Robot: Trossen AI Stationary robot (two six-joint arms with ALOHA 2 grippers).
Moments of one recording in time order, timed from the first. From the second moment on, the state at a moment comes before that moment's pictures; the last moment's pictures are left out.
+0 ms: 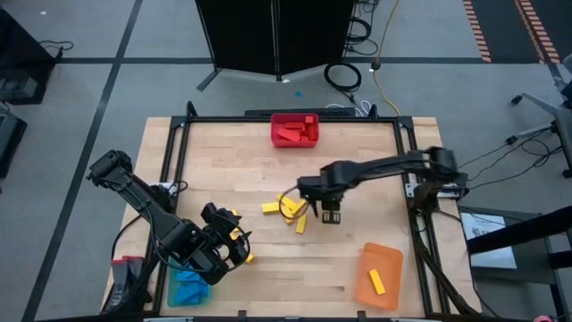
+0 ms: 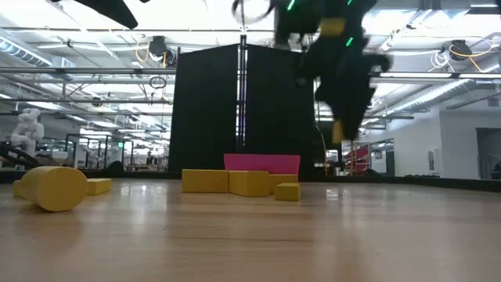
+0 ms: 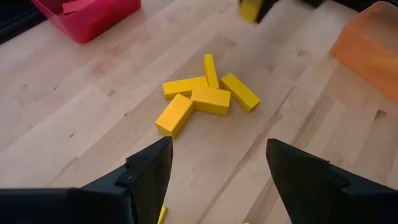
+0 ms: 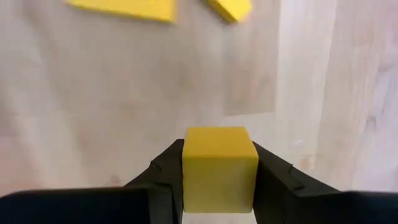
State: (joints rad) left arm -0.70 1.54 1.31 -1.04 -0.78 -1.27; right arm 0.03 1.82 1.40 -1.12 0.04 0.13
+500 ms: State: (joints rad) left arm -0.70 1.54 1.31 -1.04 -0.78 -1.27; right arm 0.60 1.46 1.40 -1.29 0.18 1.06
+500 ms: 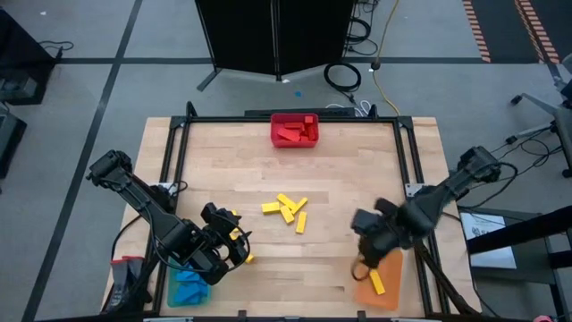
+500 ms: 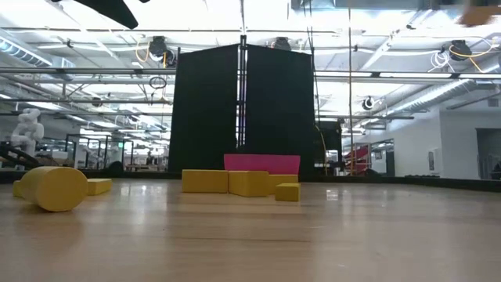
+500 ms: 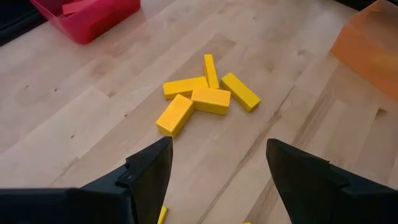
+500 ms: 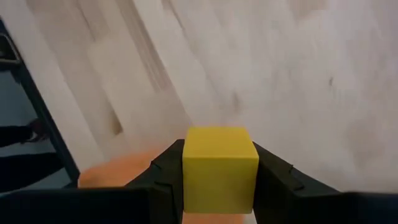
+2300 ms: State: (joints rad) left arm -0.70 1.54 1.31 -1.03 -0.76 -1.22; right arm 0.86 1.38 1.05 -1.08 0.08 1.54
